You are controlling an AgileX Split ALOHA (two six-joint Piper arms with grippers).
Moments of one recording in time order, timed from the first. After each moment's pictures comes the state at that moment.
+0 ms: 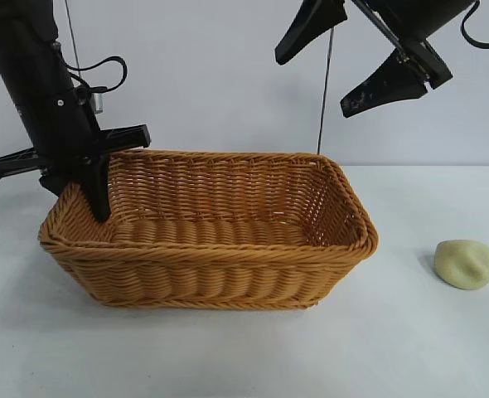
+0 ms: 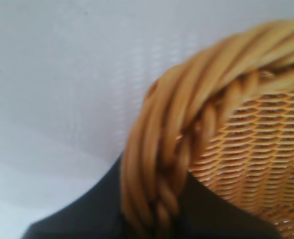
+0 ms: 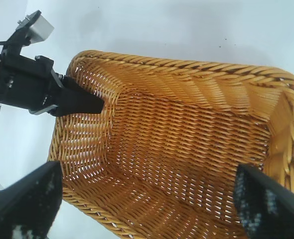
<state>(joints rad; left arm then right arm) -0.25 2.13 -1.59 -0.28 1.05 -0.16 0.18 1.71 -1.33 0.79 0.83 -0.31</state>
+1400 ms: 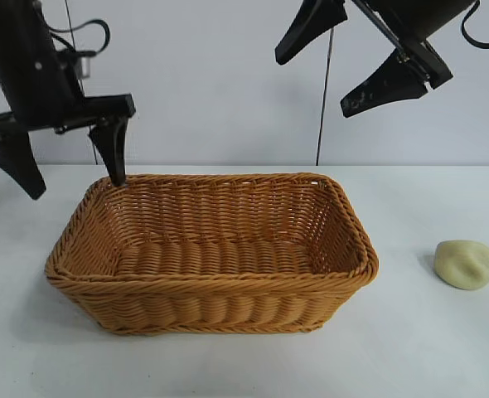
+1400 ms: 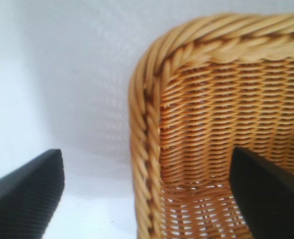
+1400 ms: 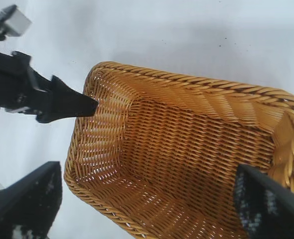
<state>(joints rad) -0.25 1.97 -1.60 -0.18 1.11 -0.15 0.18 1.71 -1.33 0.78 0.83 -0.31</state>
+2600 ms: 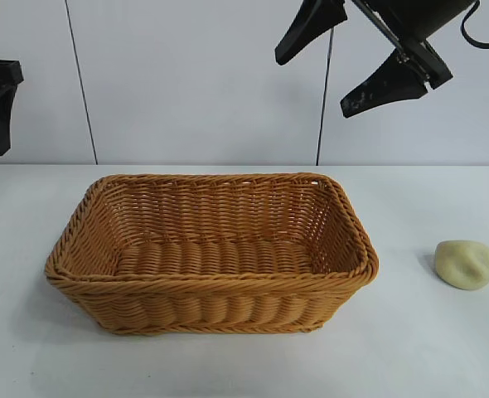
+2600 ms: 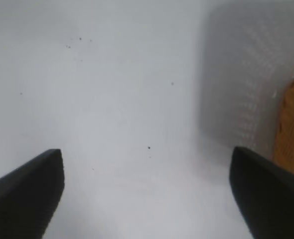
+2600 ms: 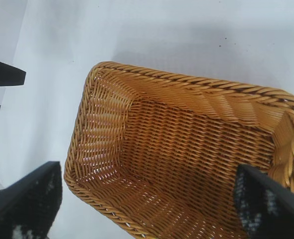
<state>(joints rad) -0.06 1.86 -1.58 -0.05 1.21 -0.07 0.18 1.71 -1.33 0.78 0.83 -0.31</state>
